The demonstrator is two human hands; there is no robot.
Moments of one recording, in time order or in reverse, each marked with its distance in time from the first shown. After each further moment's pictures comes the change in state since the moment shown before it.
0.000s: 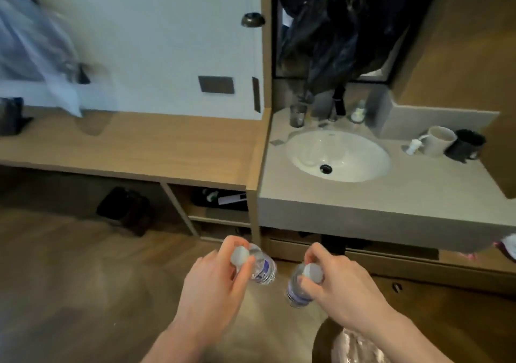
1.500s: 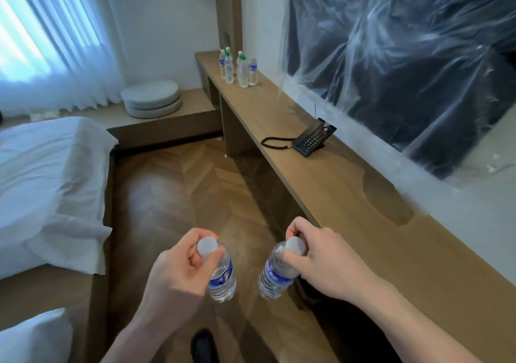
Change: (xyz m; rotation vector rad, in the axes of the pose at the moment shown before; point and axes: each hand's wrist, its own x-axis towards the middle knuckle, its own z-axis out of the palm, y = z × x) left_hand 0.062 -0.643 -0.511 -0.280 0.863 -0.742; right_hand 0.459 -0.877 0.177 -0.169 -0.338 -0.996
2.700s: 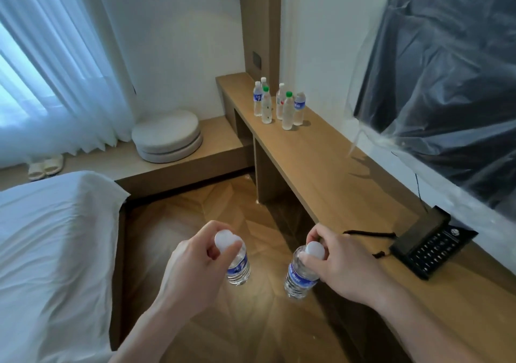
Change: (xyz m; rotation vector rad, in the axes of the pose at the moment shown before) left_hand 0.630 -0.120 -0.145 0.220 -0.003 0.015; right_hand 0.634 -0.091 -0.033 0.048 -0.013 0.019
